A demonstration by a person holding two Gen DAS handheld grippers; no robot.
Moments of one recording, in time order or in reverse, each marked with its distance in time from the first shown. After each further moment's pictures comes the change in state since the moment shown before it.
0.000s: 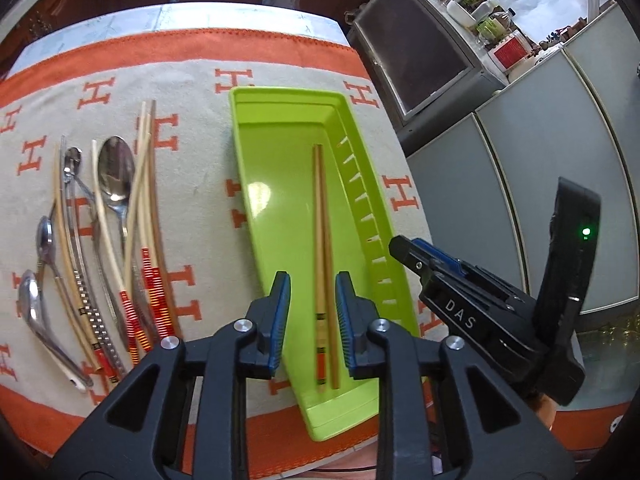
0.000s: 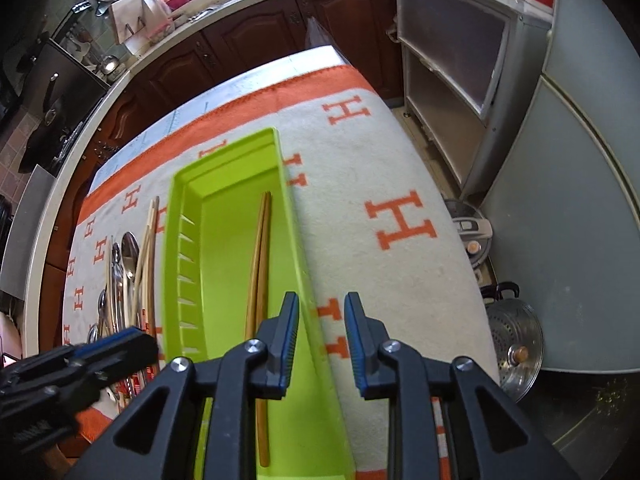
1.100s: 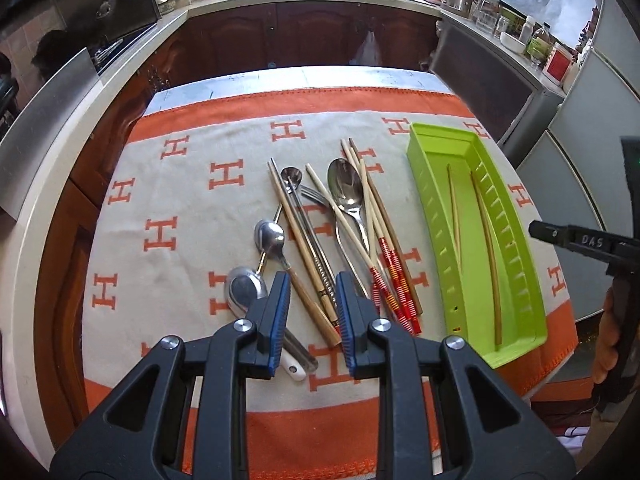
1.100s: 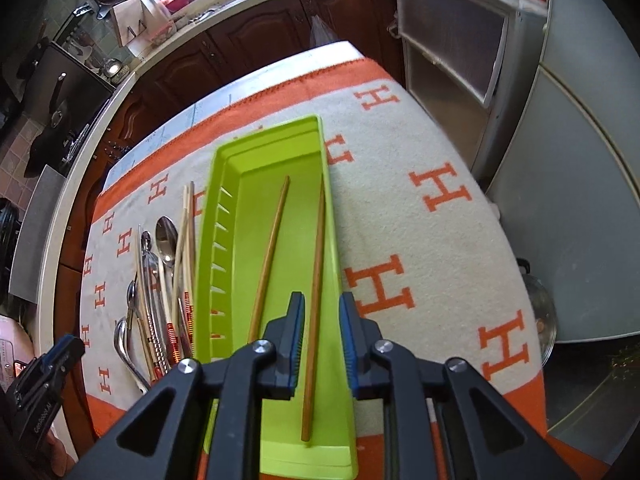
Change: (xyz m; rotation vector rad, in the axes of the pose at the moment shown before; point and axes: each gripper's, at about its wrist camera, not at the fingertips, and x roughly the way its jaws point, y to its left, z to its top) left arm -0.113 0.120 -0.072 0.076 -0.243 0.352; right arm -0.029 0.059 -0.023 0.019 -0.040 -0.018
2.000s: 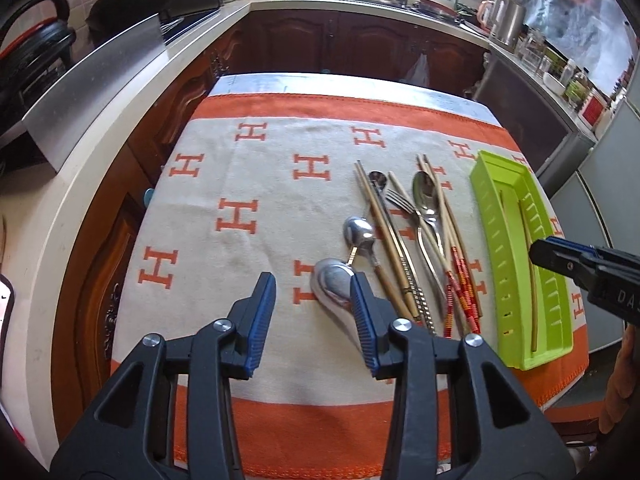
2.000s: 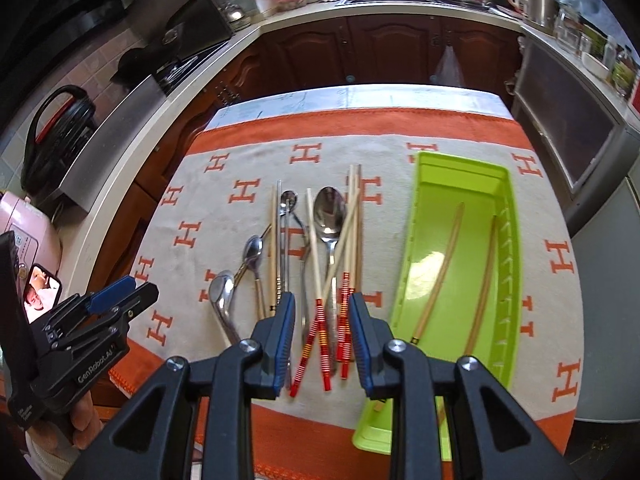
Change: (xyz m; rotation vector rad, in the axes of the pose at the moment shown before) left arm -0.009 0.084 -0.019 -0.165 -0.036 0.064; right arm -0.013 0.147 -0.026 -0.362 0.012 0.143
